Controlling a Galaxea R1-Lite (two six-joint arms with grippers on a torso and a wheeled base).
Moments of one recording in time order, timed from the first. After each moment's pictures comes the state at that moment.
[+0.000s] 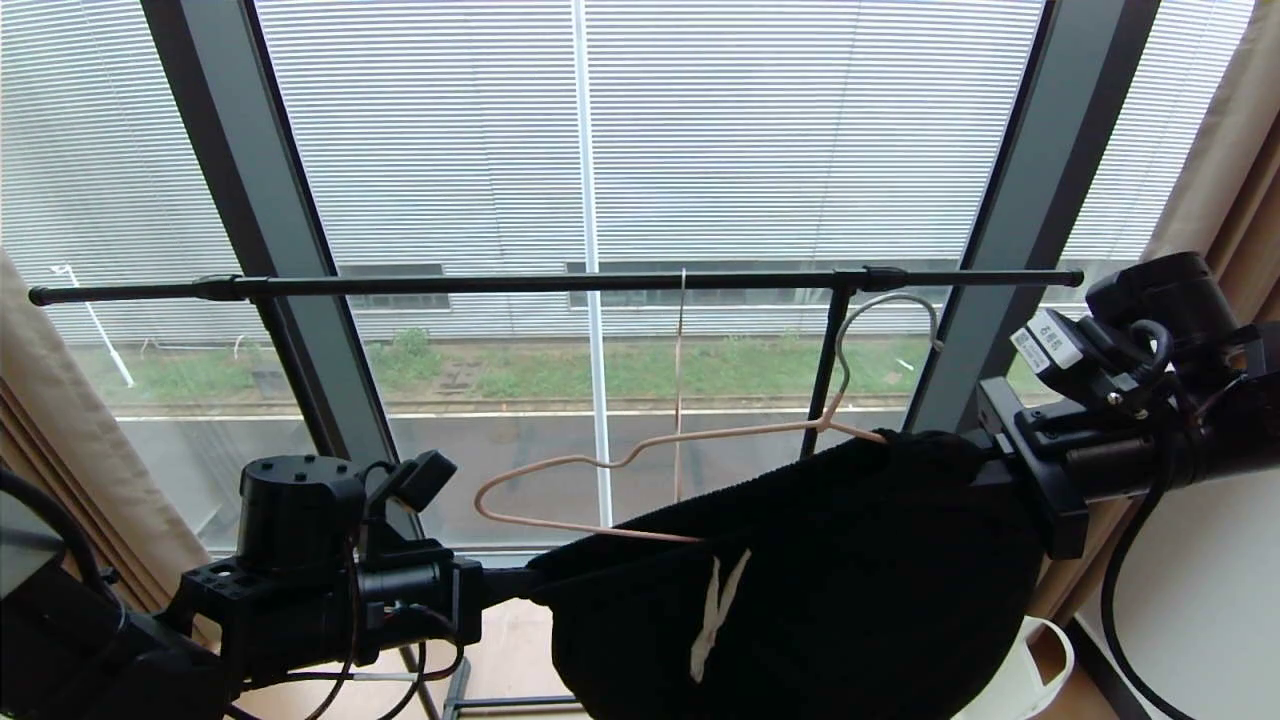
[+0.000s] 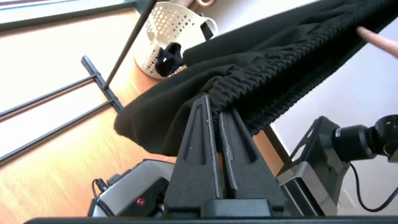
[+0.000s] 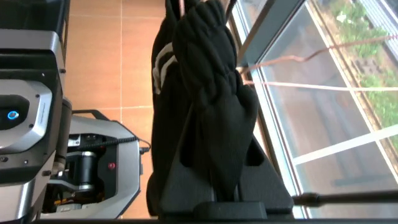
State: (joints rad) left arm -0.34 1.85 -0.39 -0.92 -0.61 -0.34; right arm 0.15 1.66 -1.09 0.35 0.99 -0.93
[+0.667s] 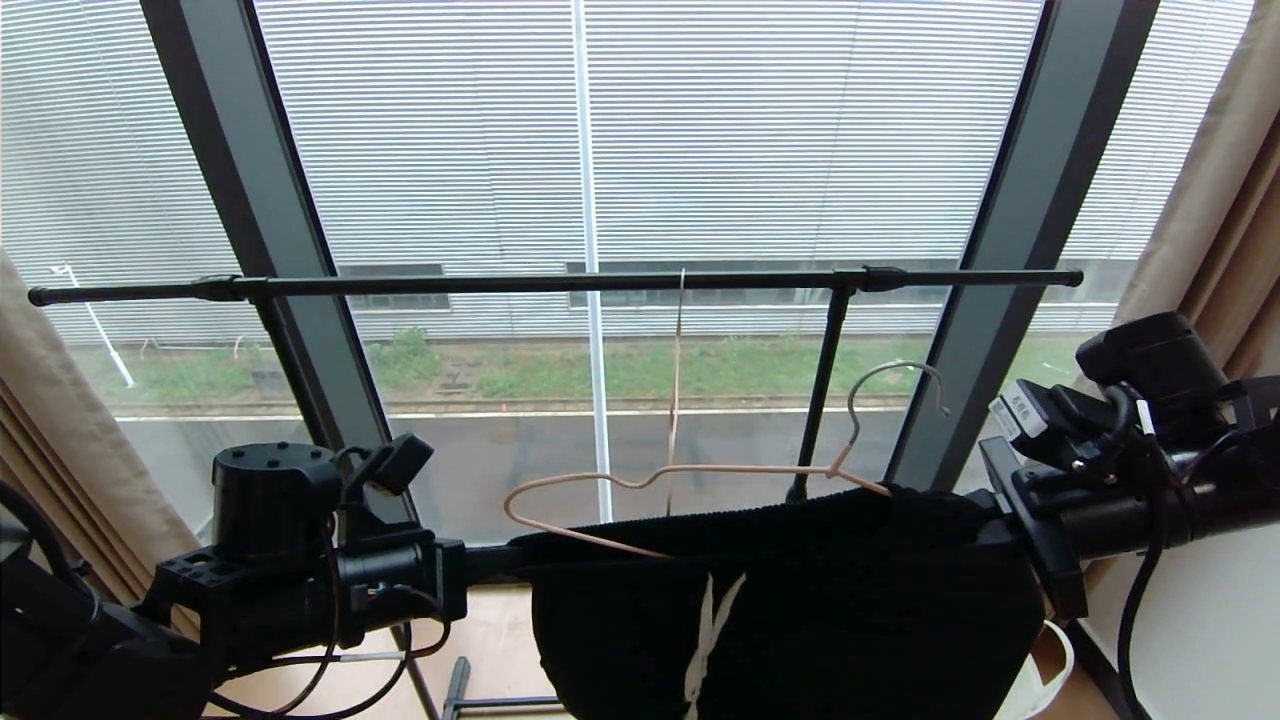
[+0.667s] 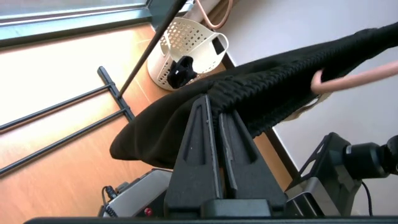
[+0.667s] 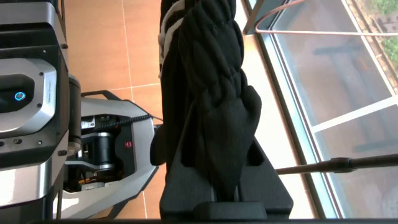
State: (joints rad) left arm -0.29 1.82 -0.40 -0.92 -0.58 -0.34; right arm 0.14 1.65 -0.96 0.34 0.89 -0.94
